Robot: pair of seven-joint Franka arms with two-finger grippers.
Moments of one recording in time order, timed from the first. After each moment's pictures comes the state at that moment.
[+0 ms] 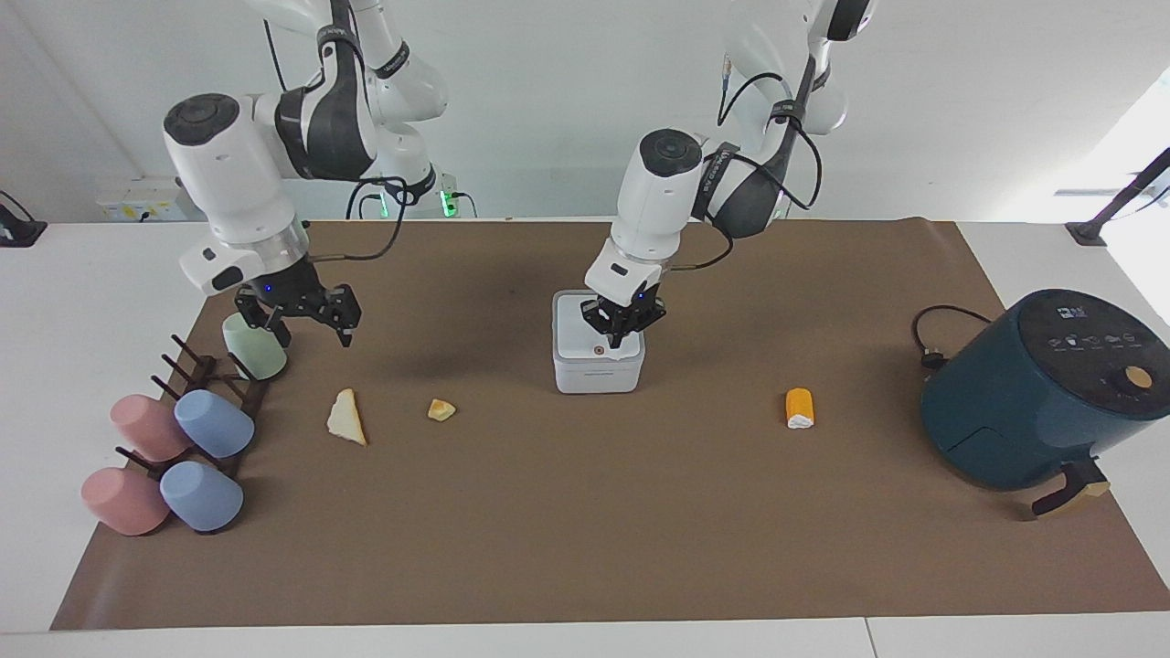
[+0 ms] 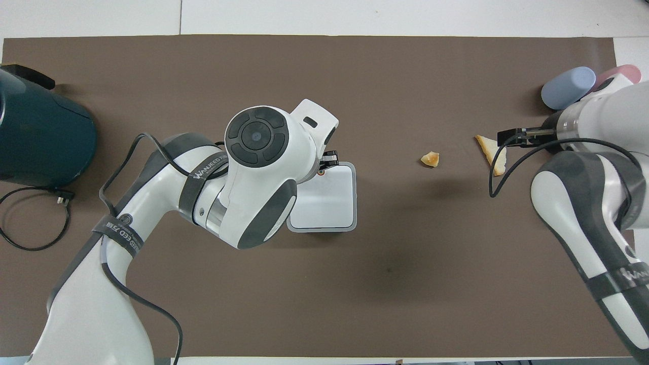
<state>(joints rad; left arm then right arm) -0.60 0.30 -0.08 -1.69 -0.06 2.13 -0.72 0.03 0.09 -0.03 -2.00 -0.01 2.22 0.01</state>
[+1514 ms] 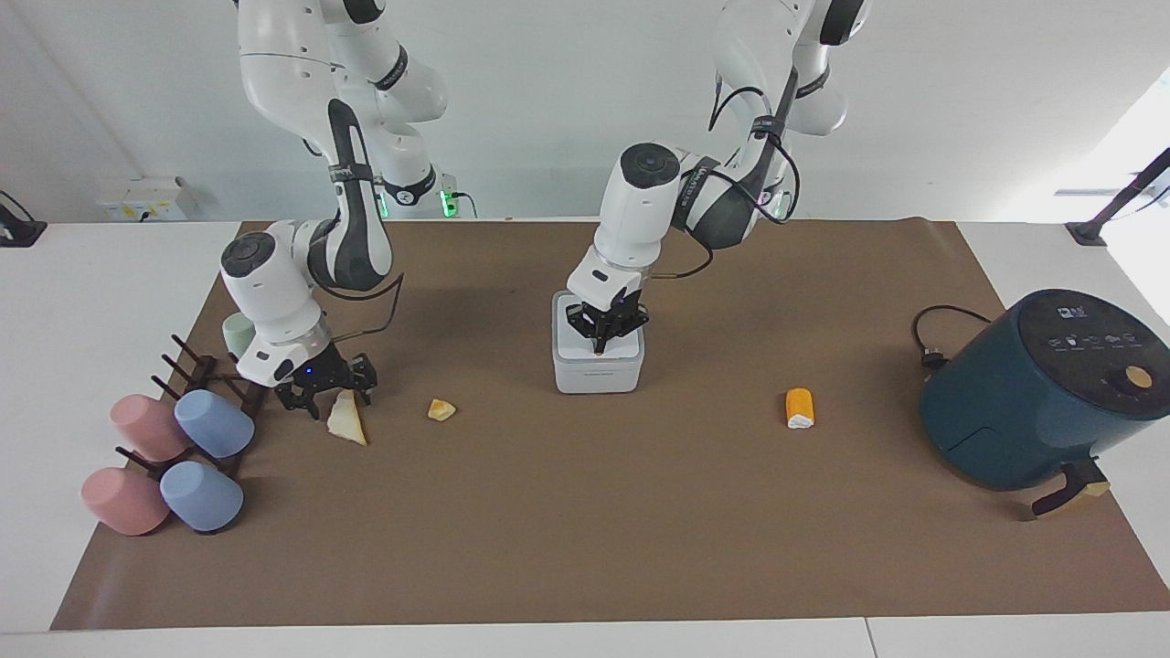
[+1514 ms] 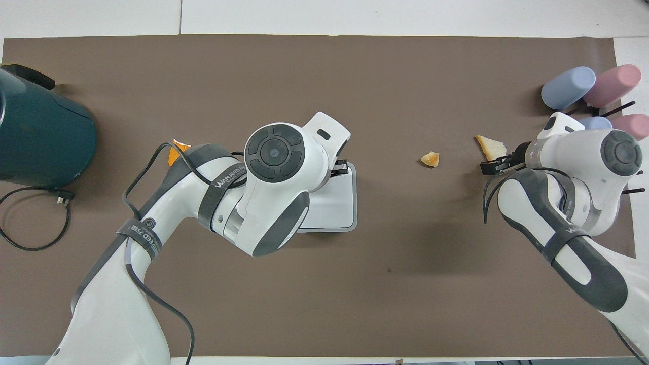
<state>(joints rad) -0.63 0.31 -0.08 -1.74 -0.06 2.21 -0.71 -0.03 0.26 -0.03 -2.19 0.13 2.60 -0.45</state>
